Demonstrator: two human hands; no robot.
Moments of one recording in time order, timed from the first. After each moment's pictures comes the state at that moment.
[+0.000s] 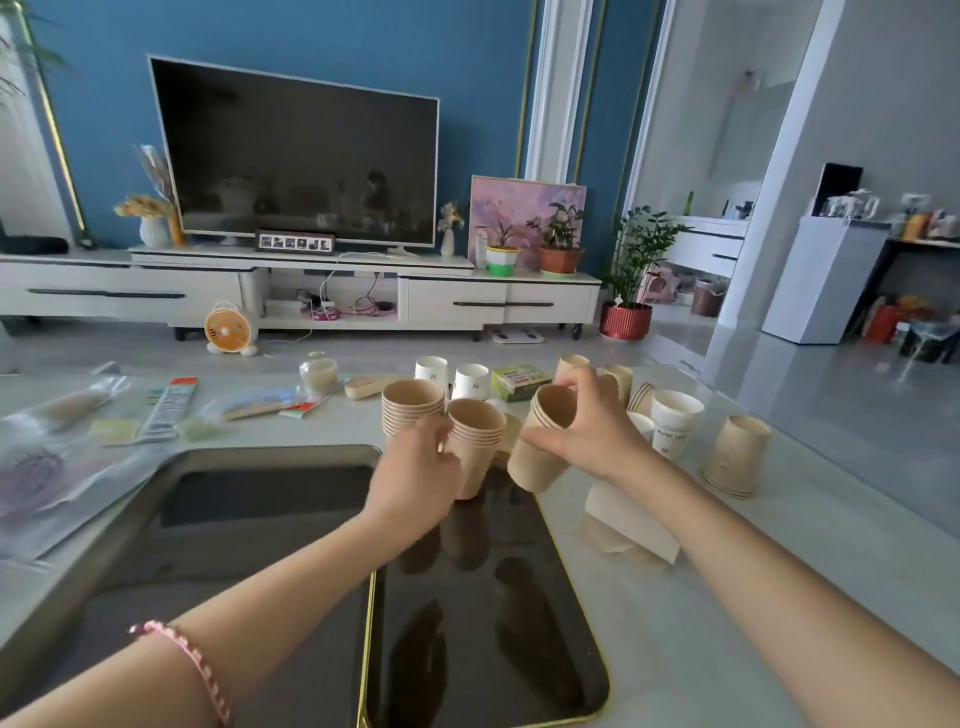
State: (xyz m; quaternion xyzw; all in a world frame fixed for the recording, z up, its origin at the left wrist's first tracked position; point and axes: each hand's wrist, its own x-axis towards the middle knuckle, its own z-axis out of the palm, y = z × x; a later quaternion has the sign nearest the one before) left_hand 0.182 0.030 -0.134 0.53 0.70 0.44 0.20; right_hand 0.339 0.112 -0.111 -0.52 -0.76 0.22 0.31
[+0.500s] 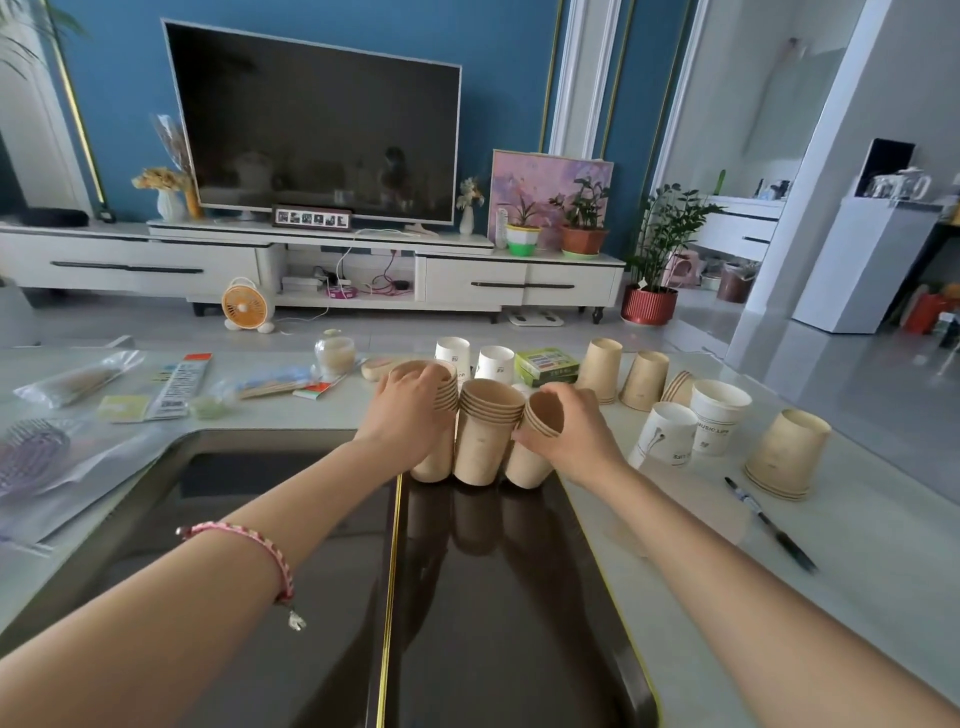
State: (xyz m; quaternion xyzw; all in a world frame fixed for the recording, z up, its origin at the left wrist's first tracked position) left_hand 0.116 0.107 -0.155 0.66 0.70 0.28 -0.01; right_hand 0.301 0.167 -0.173 -0.51 -0.77 0.21 0.32
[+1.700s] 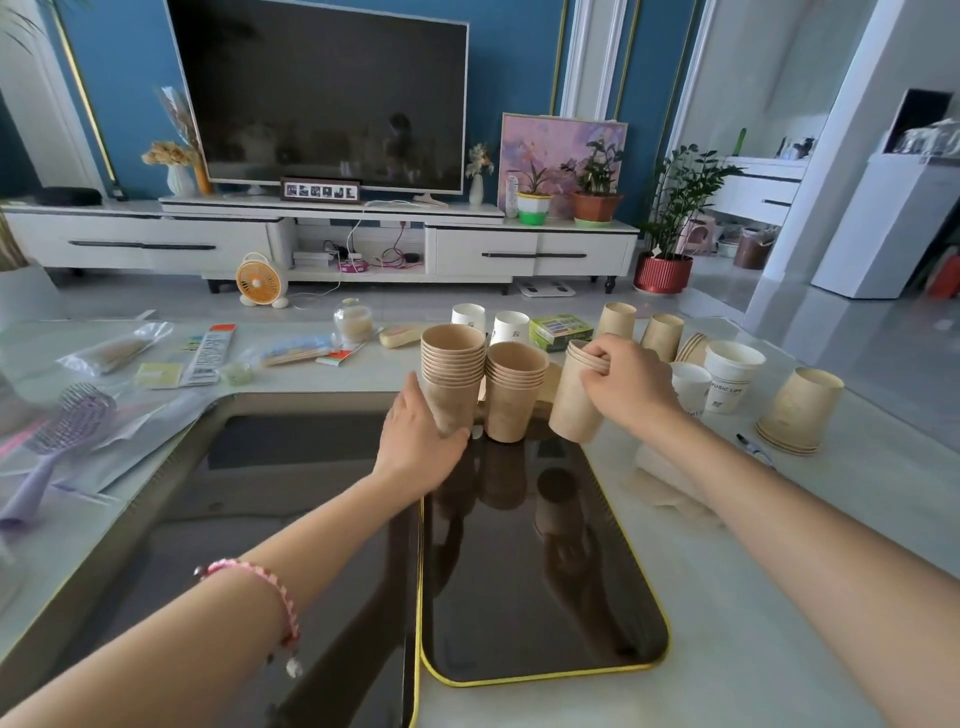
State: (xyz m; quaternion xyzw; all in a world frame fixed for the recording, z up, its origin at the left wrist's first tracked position) left_hand 0.132 0.057 -0.197 0.54 0.73 0.39 0.15; right_hand 0.317 0.134 -0.137 -0.56 -0.76 0.08 0.30
